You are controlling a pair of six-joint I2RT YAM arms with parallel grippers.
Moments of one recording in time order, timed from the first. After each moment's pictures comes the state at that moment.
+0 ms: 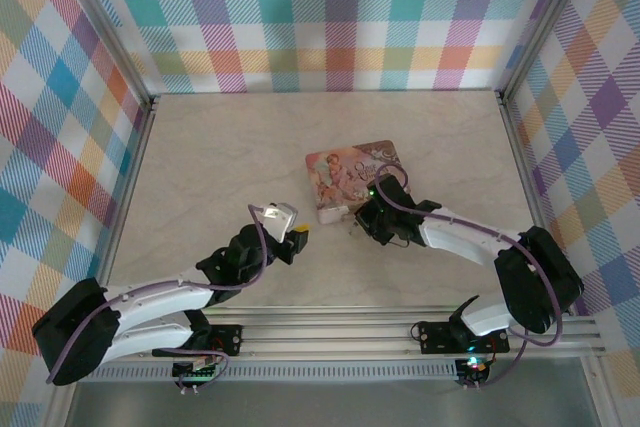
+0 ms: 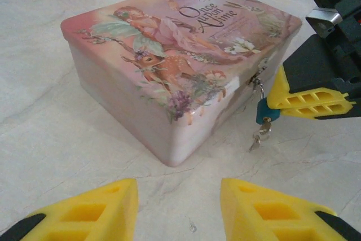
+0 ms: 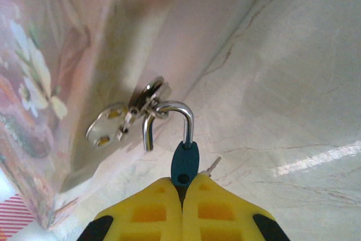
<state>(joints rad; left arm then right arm) -0.87 1.05 0.30 0.38 -0.21 -0.19 0.66 1.42 0.76 -0.27 -0.06 1.45</state>
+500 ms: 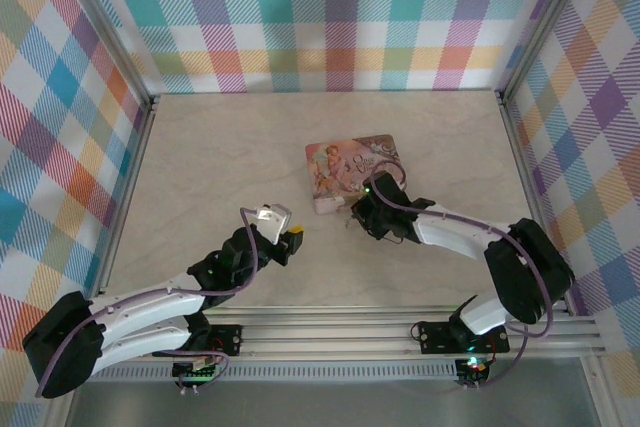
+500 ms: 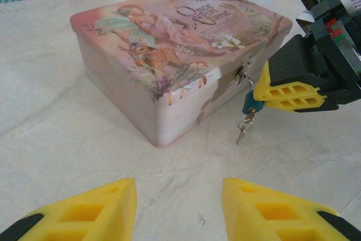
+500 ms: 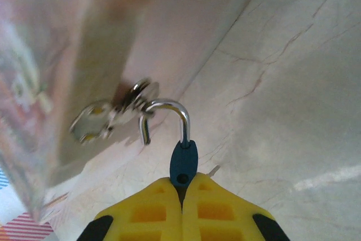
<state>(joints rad) -0.87 0.95 0.28 0.31 -0.24 -0.18 0.67 1.49 0.76 -0.17 -0.02 1.48</state>
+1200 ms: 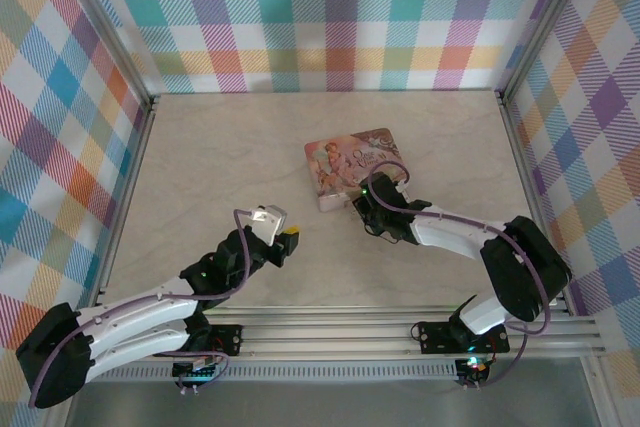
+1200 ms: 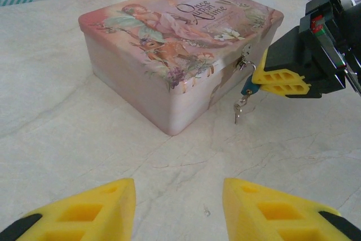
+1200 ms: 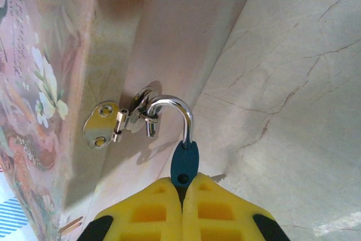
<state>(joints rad) -0.87 0.86 0.28 0.23 -0.26 -0.18 0.69 1.50 0.77 -0.13 0.15 1.53</state>
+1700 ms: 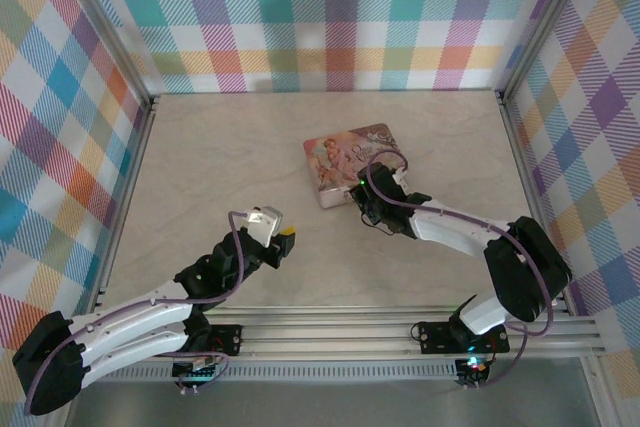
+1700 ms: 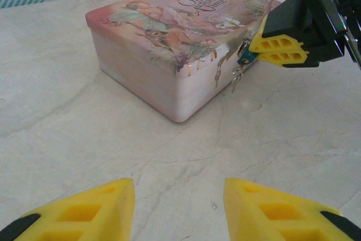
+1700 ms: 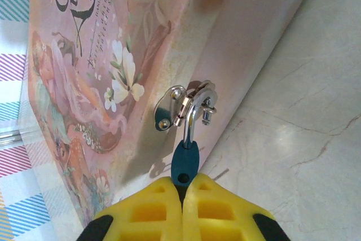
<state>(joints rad) -0.87 0.80 0.28 0.17 -0.27 -0.18 0.70 1.50 0.84 -0.13 0.20 1.47</state>
